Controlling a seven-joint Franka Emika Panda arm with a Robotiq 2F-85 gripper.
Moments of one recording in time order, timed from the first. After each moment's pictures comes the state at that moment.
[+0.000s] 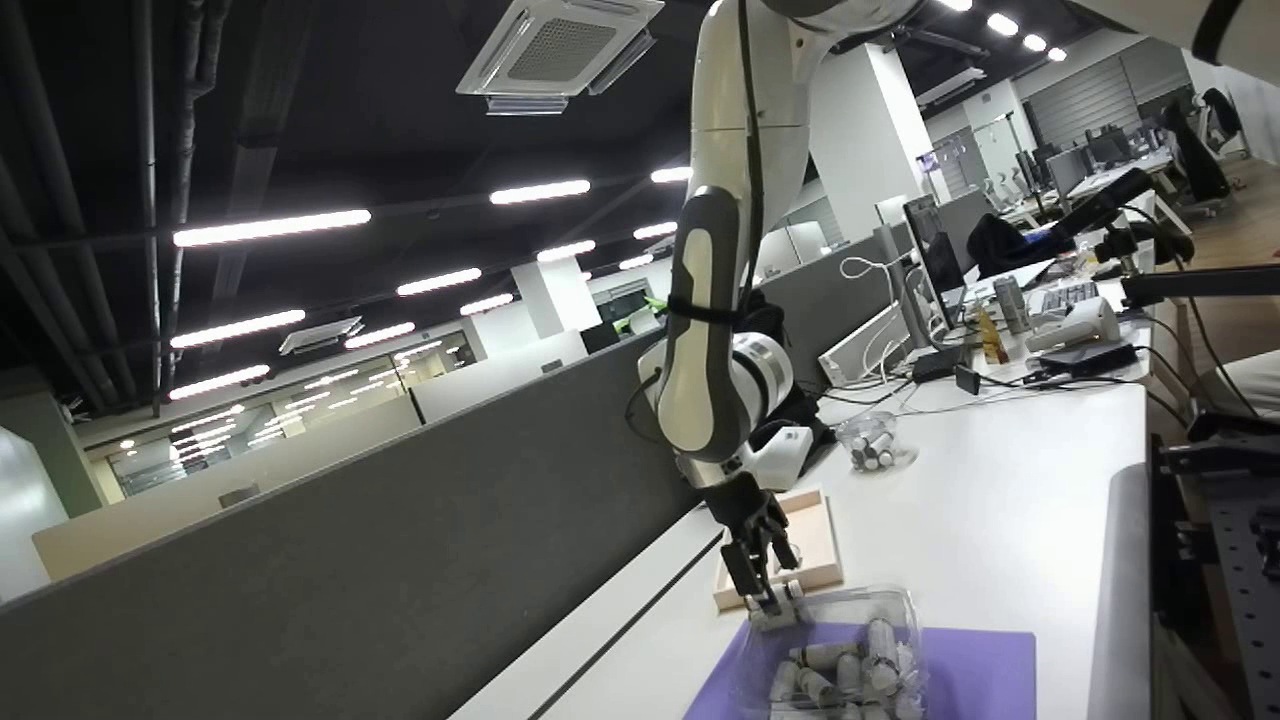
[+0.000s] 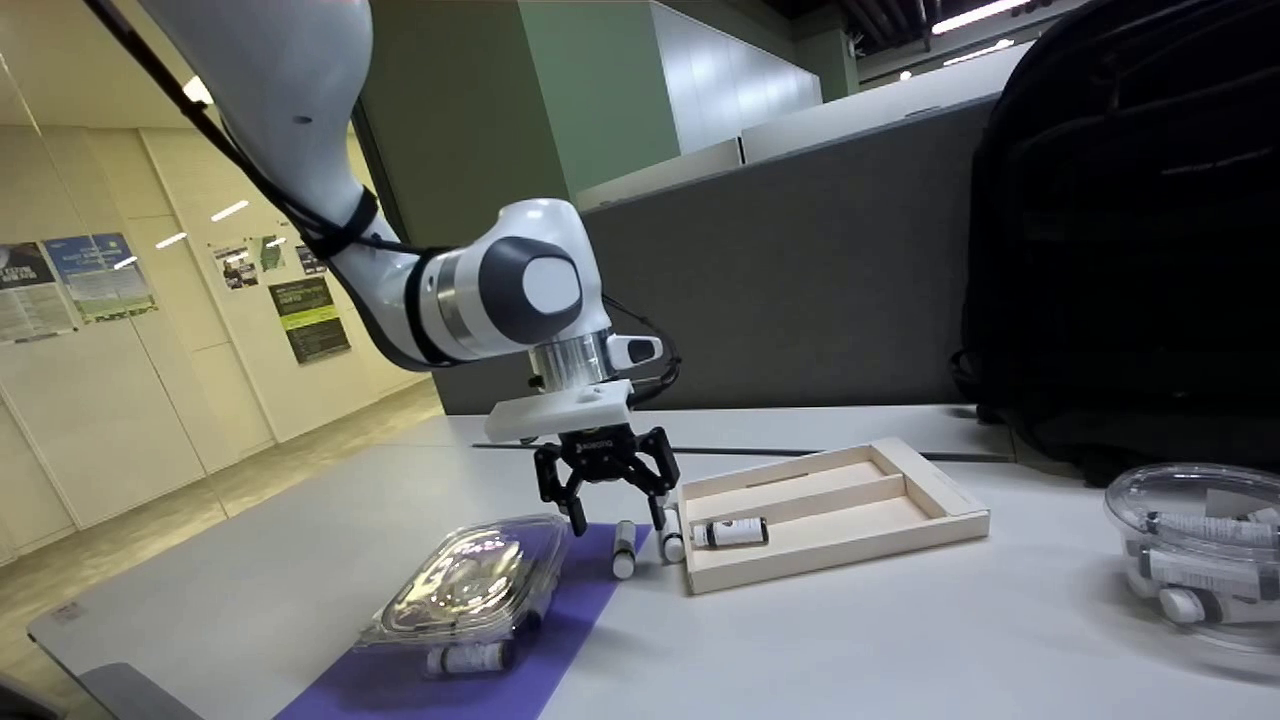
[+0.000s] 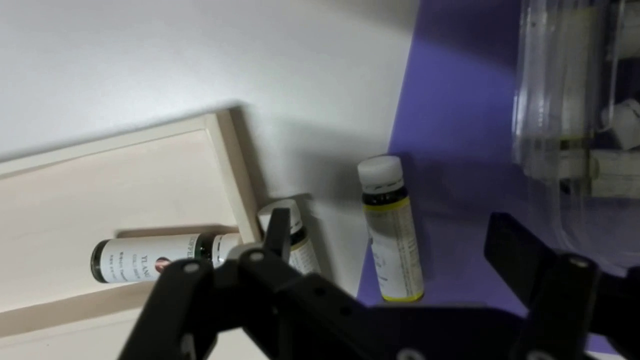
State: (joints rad) arm -0.01 0.55 0.00 -2.11 -0.06 2.61 -0.22
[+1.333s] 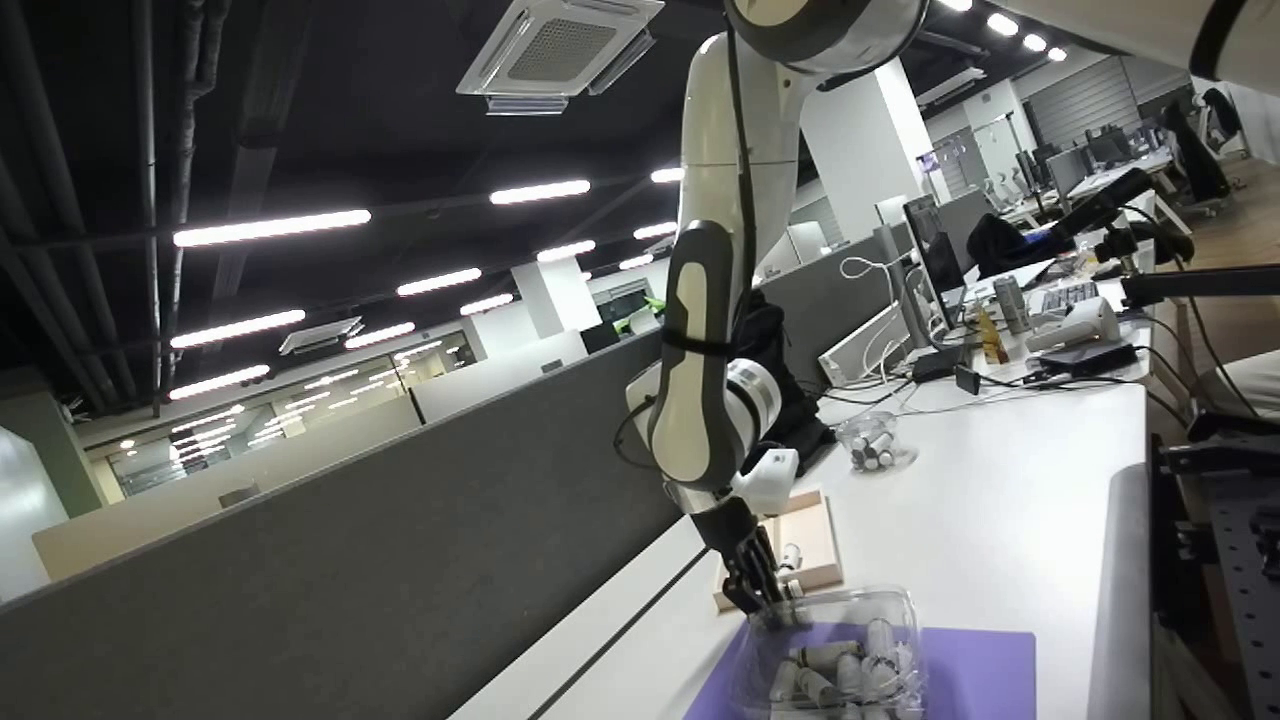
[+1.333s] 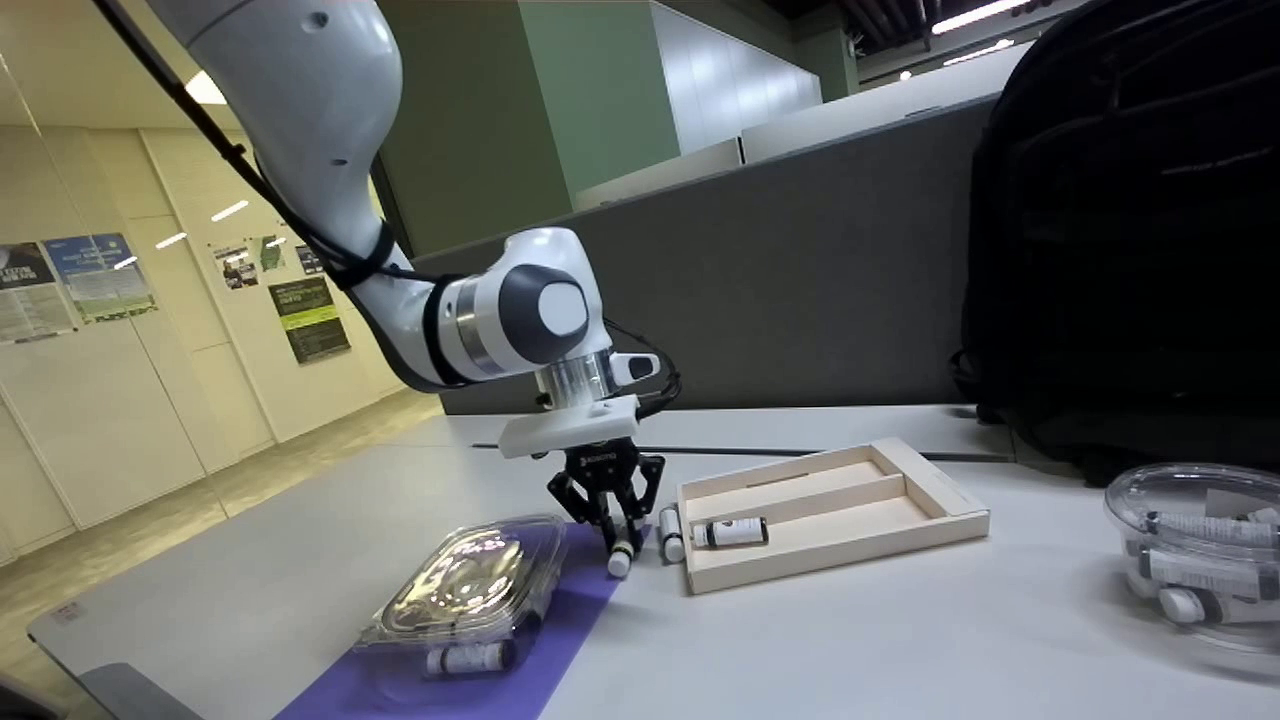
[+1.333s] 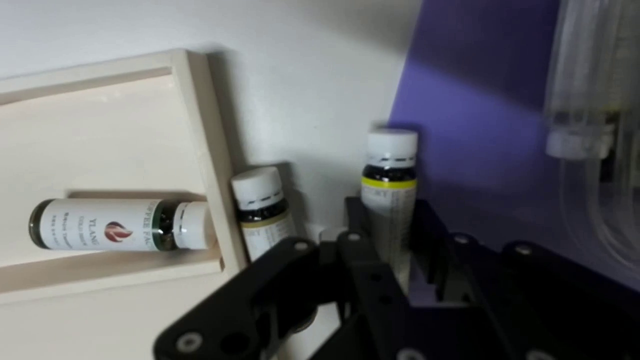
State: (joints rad) arm 0.01 0.64 0.02 -2.02 -0.11 2.61 -0.22
